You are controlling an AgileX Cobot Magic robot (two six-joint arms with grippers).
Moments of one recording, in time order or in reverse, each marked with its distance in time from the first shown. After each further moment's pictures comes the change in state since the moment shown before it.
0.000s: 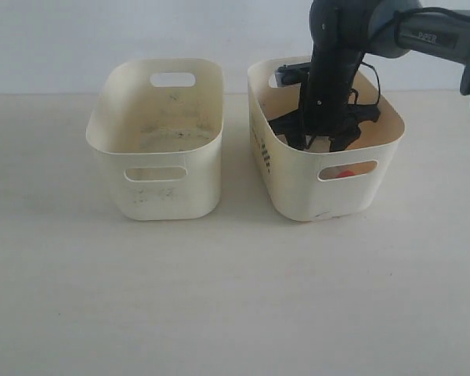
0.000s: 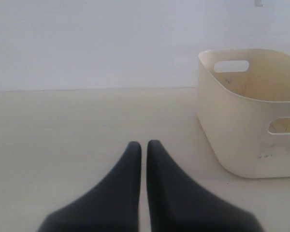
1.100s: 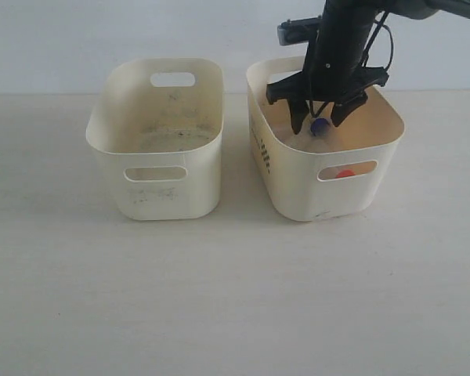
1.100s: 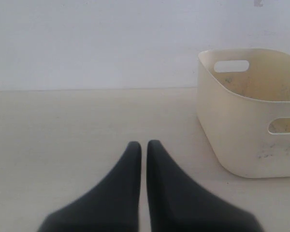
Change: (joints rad) left arm 0.000 0.000 0.000 0.000 0.000 0.000; right arm 0.000 -0.124 0.004 -0.003 -0.030 -0.033
